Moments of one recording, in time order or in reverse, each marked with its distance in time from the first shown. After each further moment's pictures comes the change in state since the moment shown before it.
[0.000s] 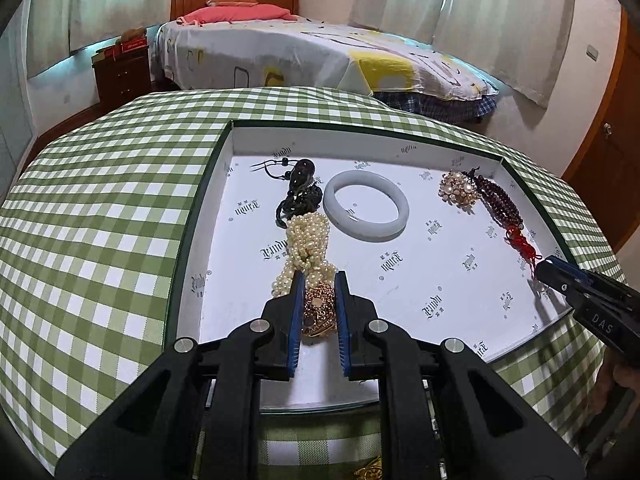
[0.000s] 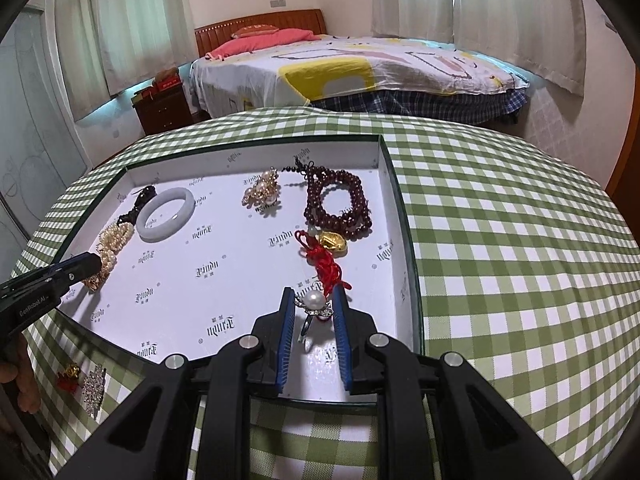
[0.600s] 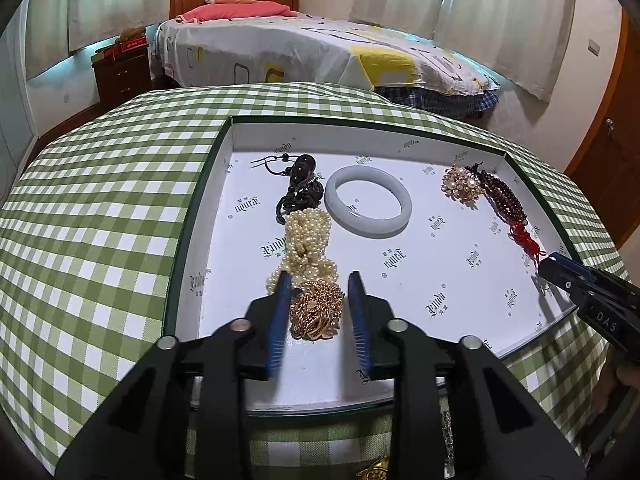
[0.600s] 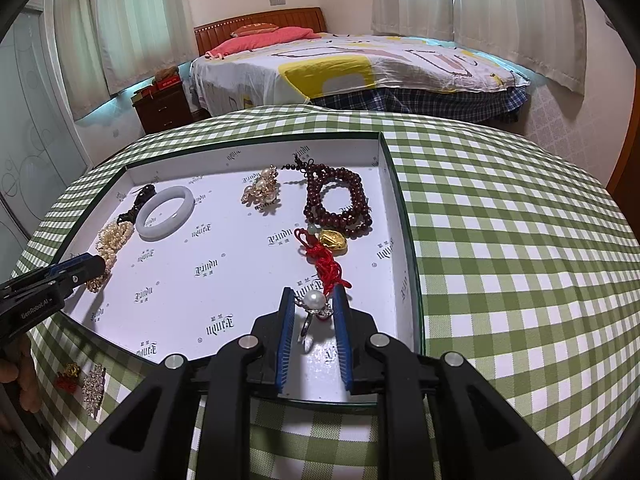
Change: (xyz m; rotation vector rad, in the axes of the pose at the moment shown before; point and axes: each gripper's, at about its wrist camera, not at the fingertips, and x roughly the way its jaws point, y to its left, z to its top) left arm 0.004 -0.001 0.001 0.008 0.014 0.011; right arm 0.000 0.001 0.000 0.001 0.003 -0.001
